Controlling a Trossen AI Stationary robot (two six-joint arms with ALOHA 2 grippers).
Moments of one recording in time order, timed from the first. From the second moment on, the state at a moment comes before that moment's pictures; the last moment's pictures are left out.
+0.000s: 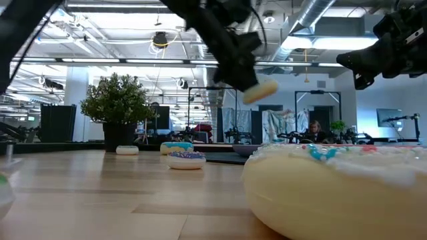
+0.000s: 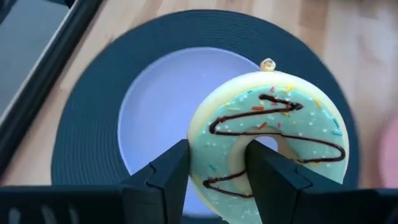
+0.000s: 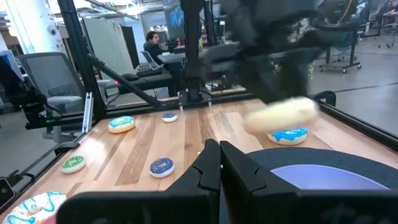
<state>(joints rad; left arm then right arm) 0.22 2.05 1.77 -0.53 -0.06 -0.03 0.03 0.03 0.02 0.00 0.04 0.08</state>
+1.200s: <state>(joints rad) 0.28 2.56 2.33 -0.66 -0.06 0.03 0.03 0.03 0.02 0.00 0.04 0.08</state>
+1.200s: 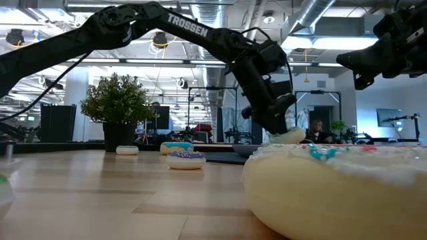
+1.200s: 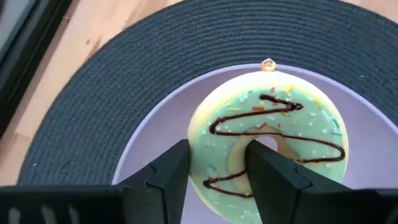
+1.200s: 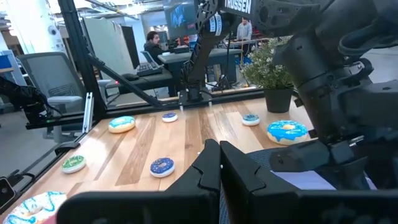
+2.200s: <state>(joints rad) 0.28 2.56 2.33 -0.69 -0.06 -0.05 0.03 0.03 0.02 0.00 0.04 0.08</state>
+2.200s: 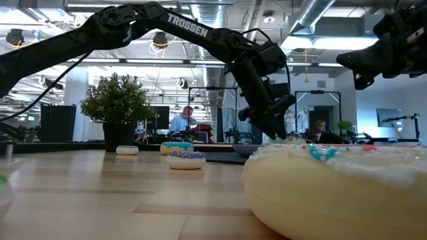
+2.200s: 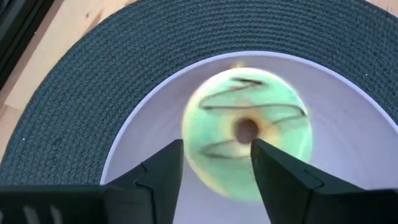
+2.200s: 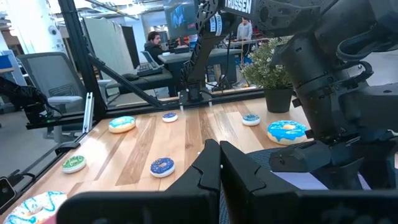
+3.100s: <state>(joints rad) 0.29 2.35 2.33 -0.93 -0.13 0.00 0.03 0.03 0.02 0.00 0.04 0.08</state>
